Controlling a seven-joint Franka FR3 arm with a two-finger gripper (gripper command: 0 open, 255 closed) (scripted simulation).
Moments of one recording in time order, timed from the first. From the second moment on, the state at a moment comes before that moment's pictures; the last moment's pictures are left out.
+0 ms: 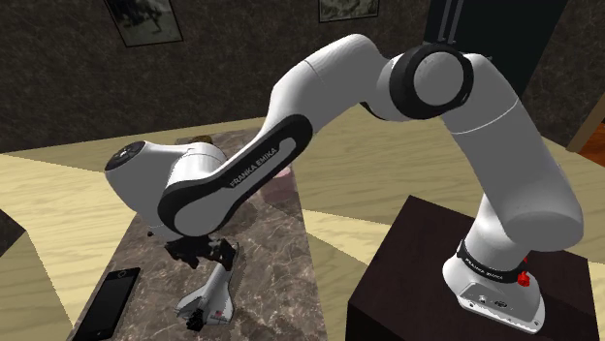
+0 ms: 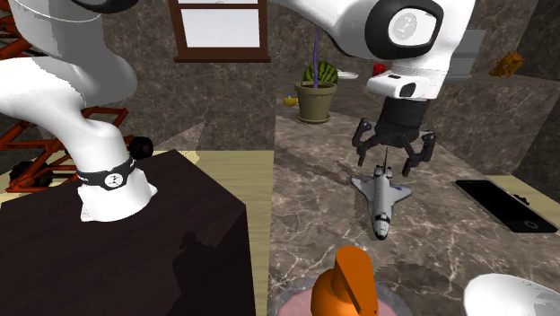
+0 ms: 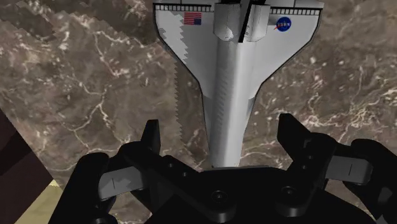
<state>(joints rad) 0.17 0.72 0.70 -1.46 -0.48 1.90 2.04</state>
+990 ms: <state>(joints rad) 0.22 0.83 0.65 -1.39 -0.52 1.93 2.08</state>
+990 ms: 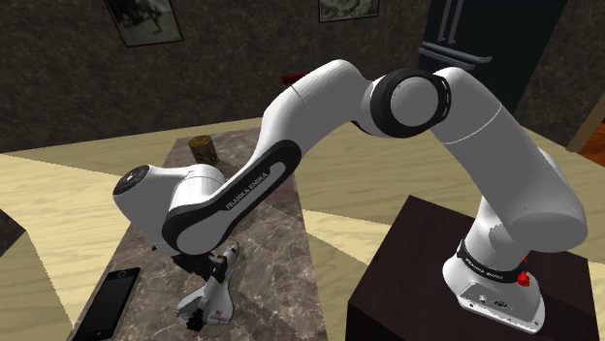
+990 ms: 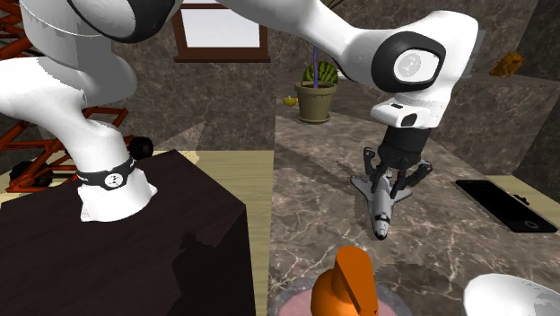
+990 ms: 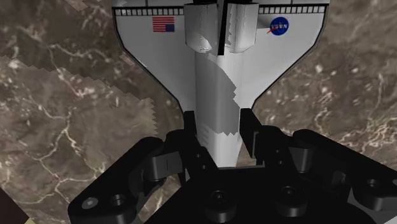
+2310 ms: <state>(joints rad) 0.22 0.76 0.68 -1.33 -0.47 1.80 2.05</state>
